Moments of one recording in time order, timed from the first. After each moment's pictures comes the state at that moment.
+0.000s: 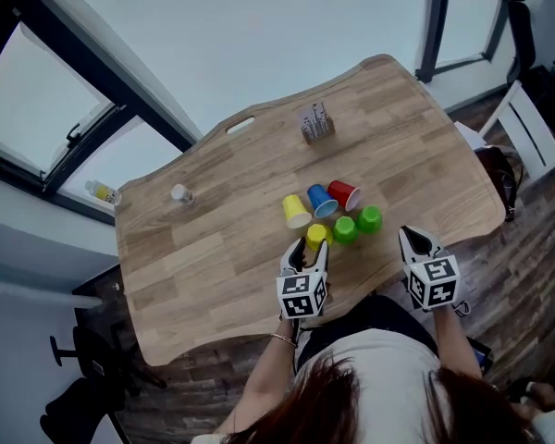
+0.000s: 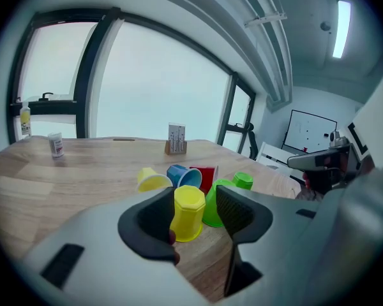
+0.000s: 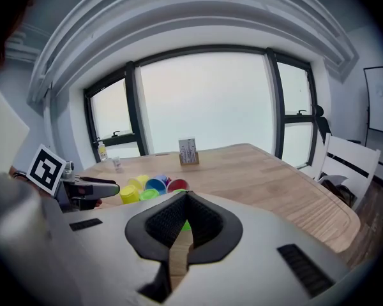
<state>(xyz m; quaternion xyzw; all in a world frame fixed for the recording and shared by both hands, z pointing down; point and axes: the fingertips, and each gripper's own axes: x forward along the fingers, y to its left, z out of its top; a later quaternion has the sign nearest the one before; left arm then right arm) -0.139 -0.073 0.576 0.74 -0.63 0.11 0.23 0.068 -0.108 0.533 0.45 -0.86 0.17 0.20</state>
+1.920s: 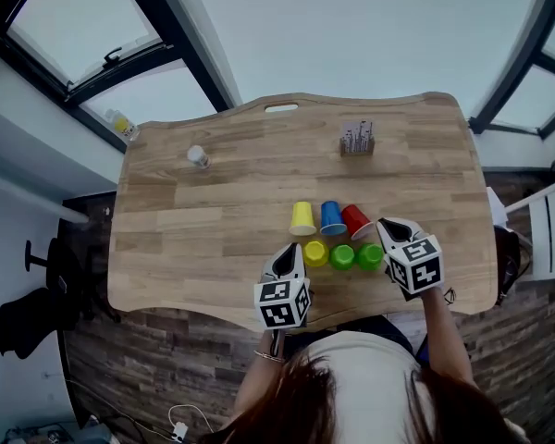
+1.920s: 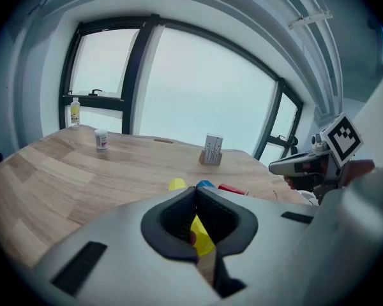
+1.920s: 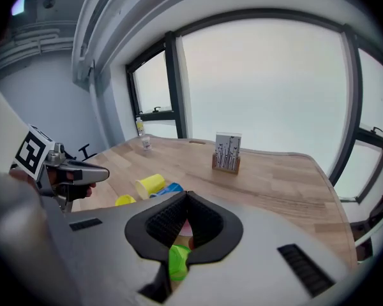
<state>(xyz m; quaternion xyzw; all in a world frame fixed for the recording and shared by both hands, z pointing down) -0.181 -0.083 0.539 0.59 -0.75 0.06 0.29 -0.038 -0.215 0.521 0.22 -0.92 0.12 0.32</state>
